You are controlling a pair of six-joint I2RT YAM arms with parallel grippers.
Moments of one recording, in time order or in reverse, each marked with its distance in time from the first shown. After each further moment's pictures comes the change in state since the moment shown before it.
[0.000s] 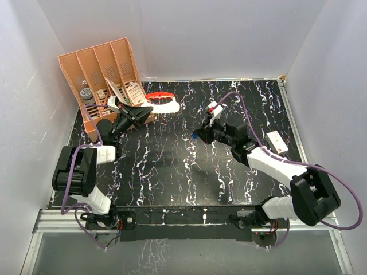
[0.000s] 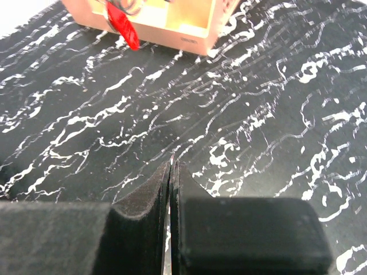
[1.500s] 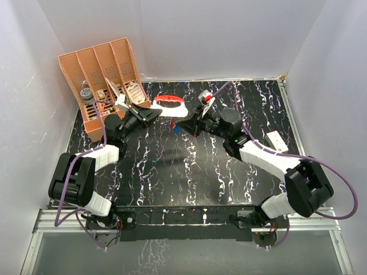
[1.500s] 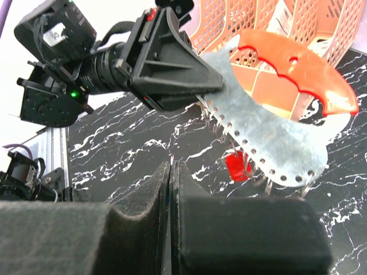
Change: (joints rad) left arm -0.117 -0.103 0.042 -0.303 -0.090 0.232; right arm 0.065 0.092 0.119 0.259 -0.181 0.252
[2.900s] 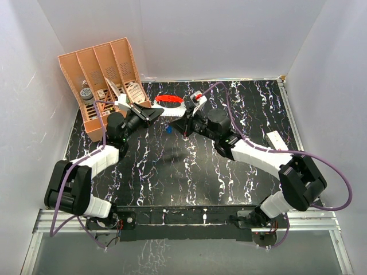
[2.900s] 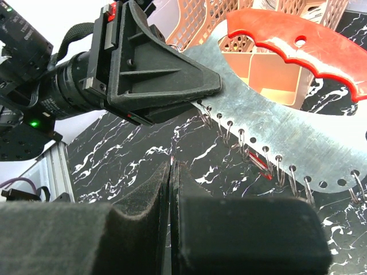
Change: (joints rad) left arm -0.055 -0.077 0.026 -0.195 -0.120 0.111; right arm 0.098 0.074 0.084 -0.081 0.208 0.092
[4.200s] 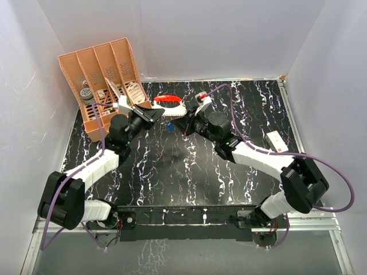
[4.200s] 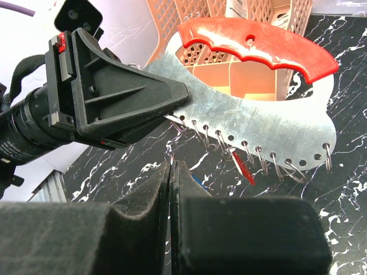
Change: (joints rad) left arm -0.099 -0.129 0.000 -0.175 -0.238 0.108; right arm 0.024 -0.025 -0.032 0.024 0.161 0.078
